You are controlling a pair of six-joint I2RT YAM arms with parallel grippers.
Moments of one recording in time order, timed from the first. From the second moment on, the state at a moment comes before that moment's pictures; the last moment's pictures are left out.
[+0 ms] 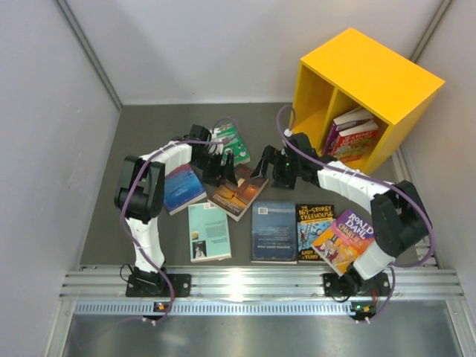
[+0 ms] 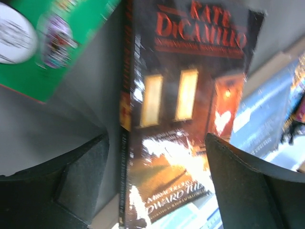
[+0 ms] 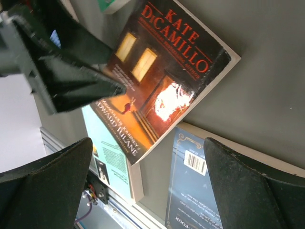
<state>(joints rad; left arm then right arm) -0.29 1.99 1.37 -0.59 0.60 -0.13 0.54 1.59 1.06 -0.25 -0.30 0.80</state>
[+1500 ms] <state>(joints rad) -0.82 1.68 1.46 -0.44 0.49 -0.22 0.39 0.92 1.46 -0.95 0.05 0.66</state>
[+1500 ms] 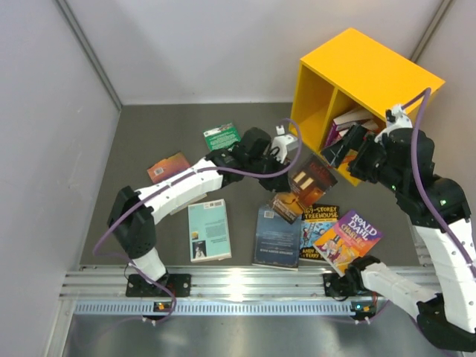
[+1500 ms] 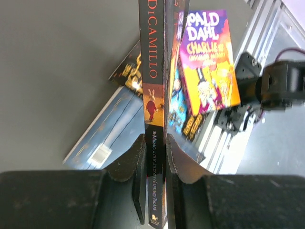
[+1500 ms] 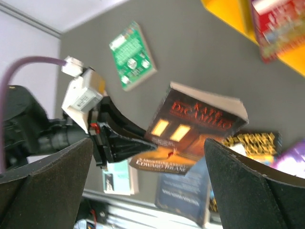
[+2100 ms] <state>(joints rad) -0.99 2.14 1.92 -0.31 0.14 -0.30 0.38 0.86 1.75 -1.31 0.20 0.59</state>
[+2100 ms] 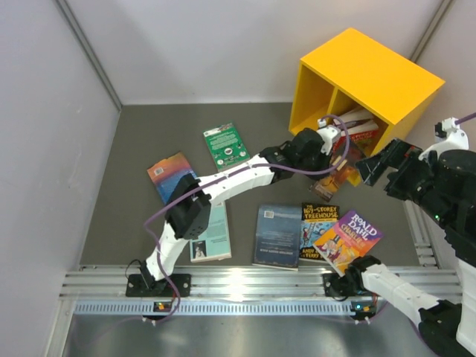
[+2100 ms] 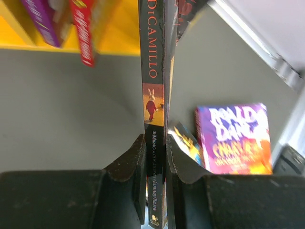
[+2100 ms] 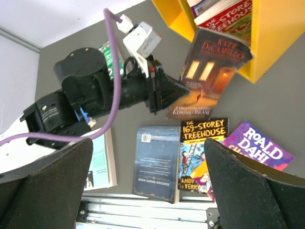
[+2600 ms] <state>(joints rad) -1.00 2.29 2.09 -0.30 -0.13 -0.30 0.38 0.86 1.75 -1.33 0.23 0.50</state>
